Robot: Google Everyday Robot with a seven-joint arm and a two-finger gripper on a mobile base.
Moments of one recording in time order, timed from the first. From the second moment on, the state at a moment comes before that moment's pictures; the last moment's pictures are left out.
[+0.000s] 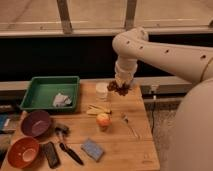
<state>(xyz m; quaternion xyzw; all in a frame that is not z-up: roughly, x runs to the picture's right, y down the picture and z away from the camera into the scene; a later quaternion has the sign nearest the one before) 0.083 -0.029 0.729 -0.24 0.14 0.49 0.83</state>
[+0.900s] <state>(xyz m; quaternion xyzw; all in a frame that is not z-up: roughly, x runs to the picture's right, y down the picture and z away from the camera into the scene) 0.051 -0.042 0.771 -0.27 0.13 0.45 0.84</state>
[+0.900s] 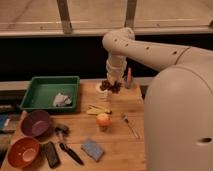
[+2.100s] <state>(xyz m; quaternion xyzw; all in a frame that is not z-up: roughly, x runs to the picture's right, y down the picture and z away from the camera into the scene) 0.028 -0.040 0.831 -0.33 0.14 0.42 0.83</state>
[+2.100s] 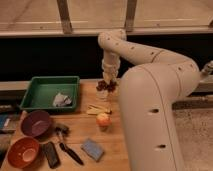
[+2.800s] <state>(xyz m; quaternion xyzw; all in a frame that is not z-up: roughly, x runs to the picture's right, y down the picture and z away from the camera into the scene) 0.007 -0.037 0.836 -0.35 0.14 0.40 0.84</state>
